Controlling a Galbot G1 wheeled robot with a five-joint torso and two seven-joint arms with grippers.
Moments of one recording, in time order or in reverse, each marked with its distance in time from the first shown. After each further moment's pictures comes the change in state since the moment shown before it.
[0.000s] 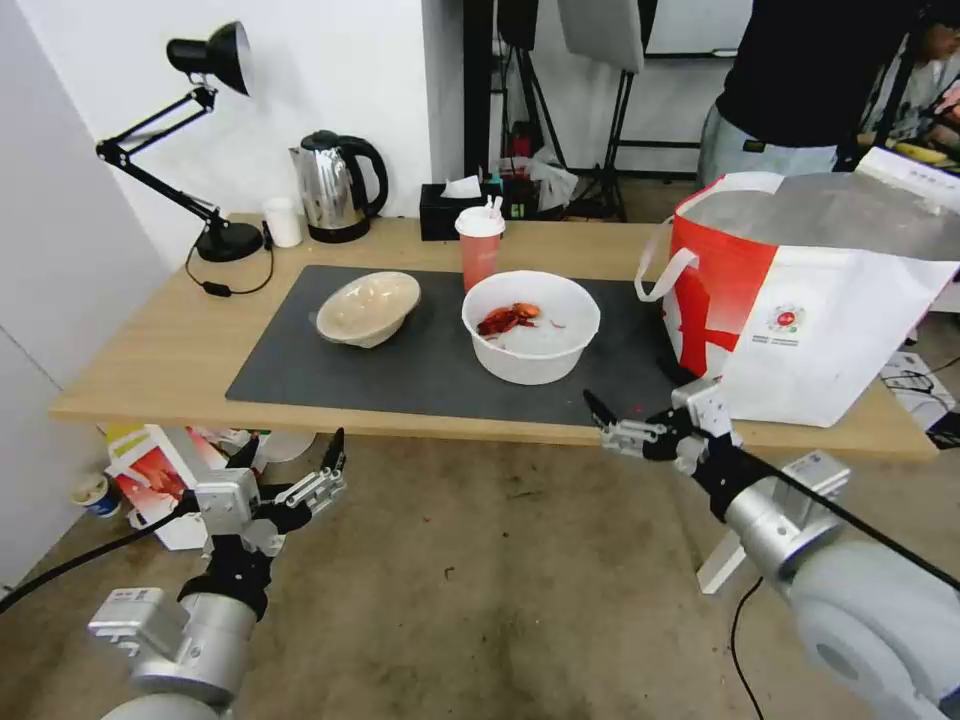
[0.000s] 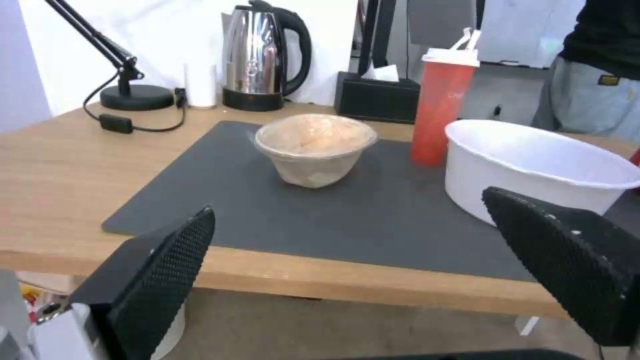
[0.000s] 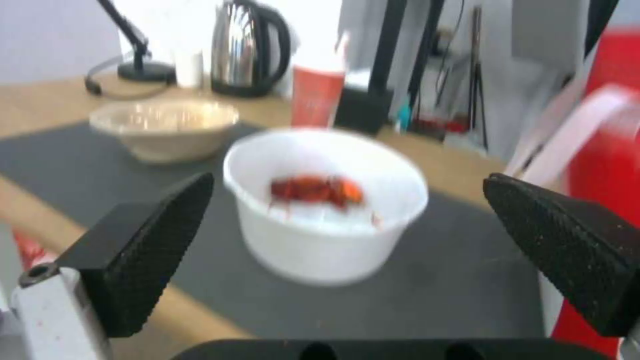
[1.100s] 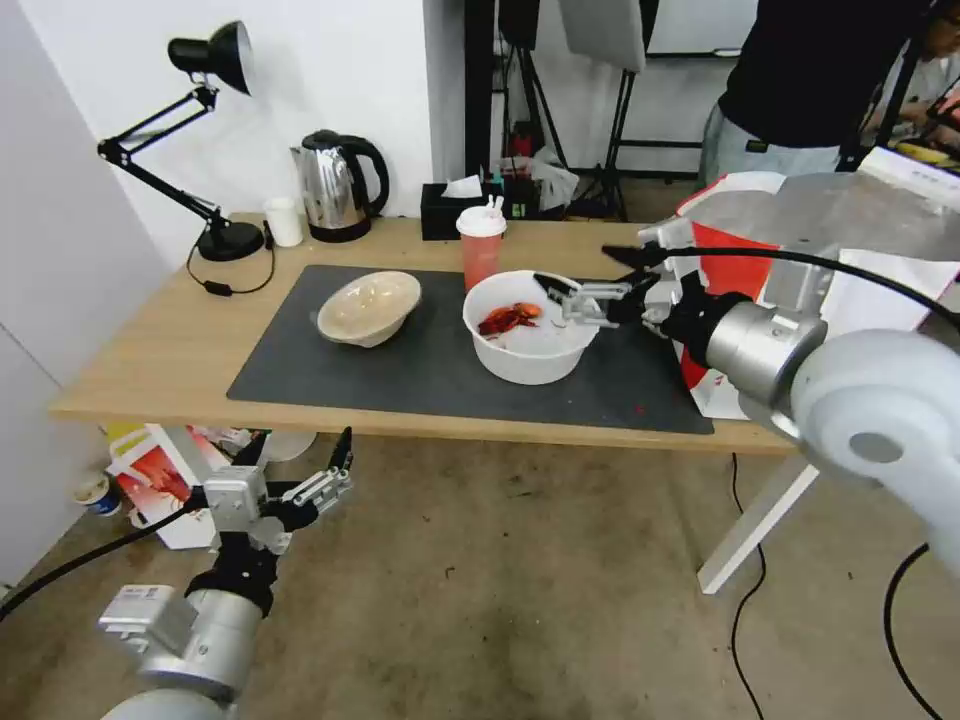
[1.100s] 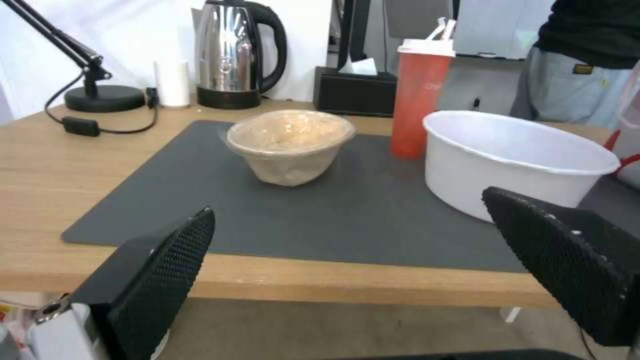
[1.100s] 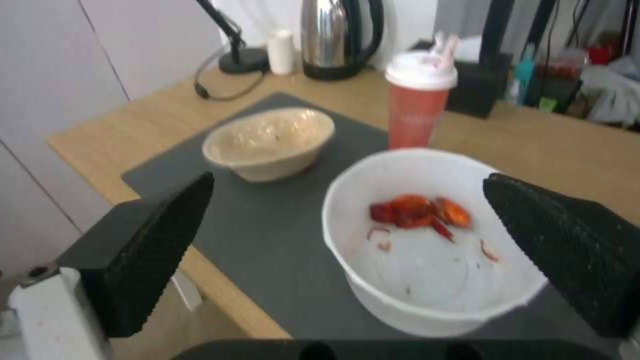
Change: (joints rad) left arm -0.044 0.032 0.022 0.026 0.002 0.018 0.017; right arm 0.817 -0.162 -0.353 -0.106 0.787 -0.386 0.156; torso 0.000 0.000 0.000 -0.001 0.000
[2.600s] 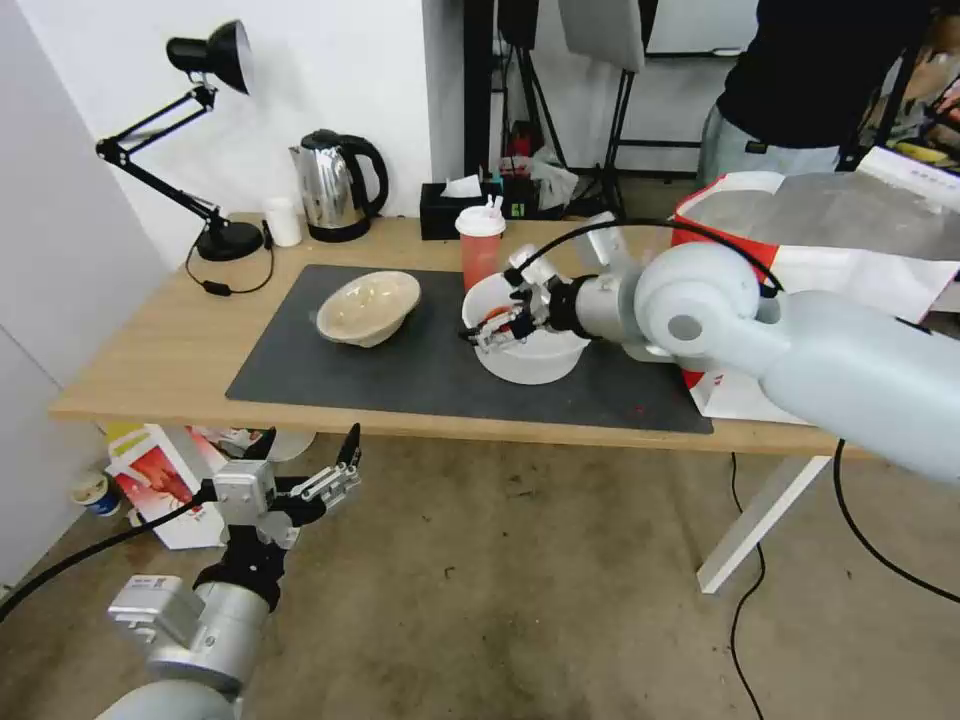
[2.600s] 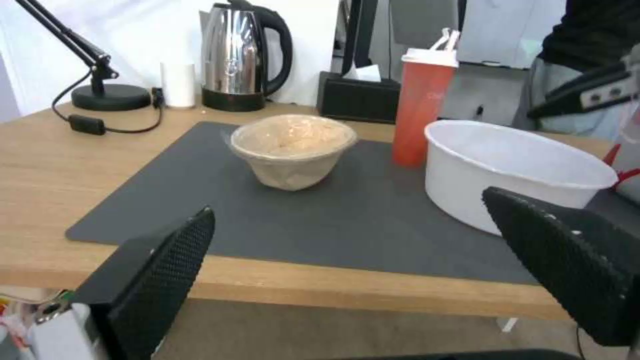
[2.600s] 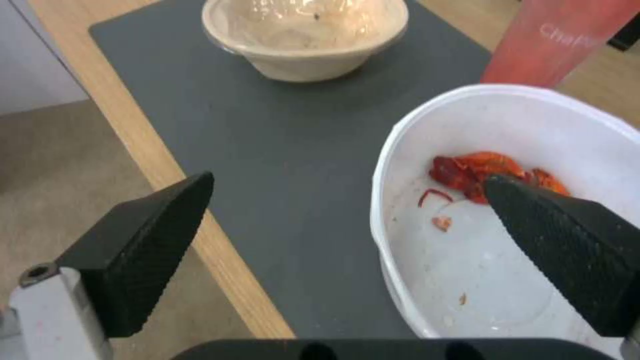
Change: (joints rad) left arm 0.003 -0.029 0.006 -0.018 -0.001 0.009 -0.002; right arm 0.748 0.182 -0.860 -0.367 0.066 -0.067 -0.036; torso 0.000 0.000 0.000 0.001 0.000
